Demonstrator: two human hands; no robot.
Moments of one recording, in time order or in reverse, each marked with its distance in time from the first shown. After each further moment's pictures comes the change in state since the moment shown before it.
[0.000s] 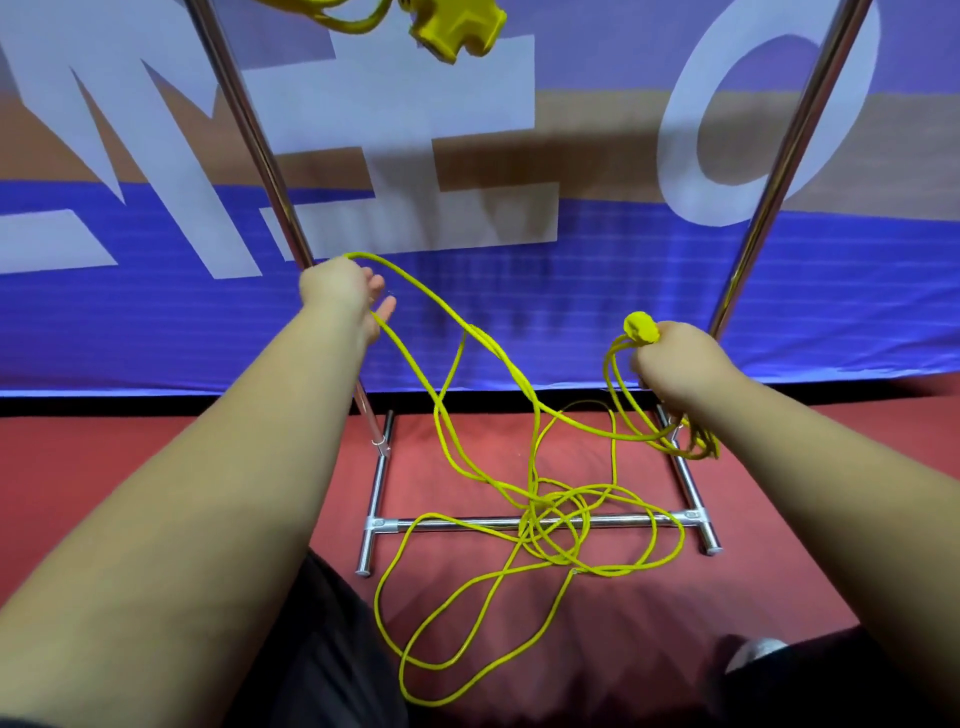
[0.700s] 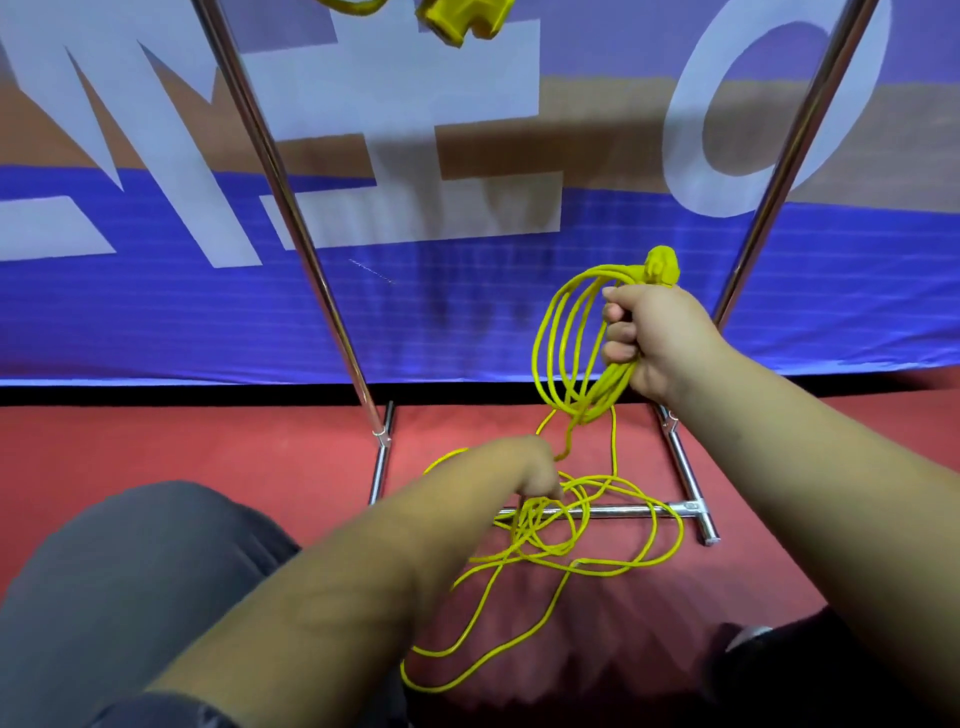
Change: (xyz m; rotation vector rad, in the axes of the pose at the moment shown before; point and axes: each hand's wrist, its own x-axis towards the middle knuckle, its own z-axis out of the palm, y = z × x) left_hand -0.089 -0.212 -0.002 1.959 -0.906 0.154; right_hand -0.008 -0.046 0.010 1.351 -0.181 0.210
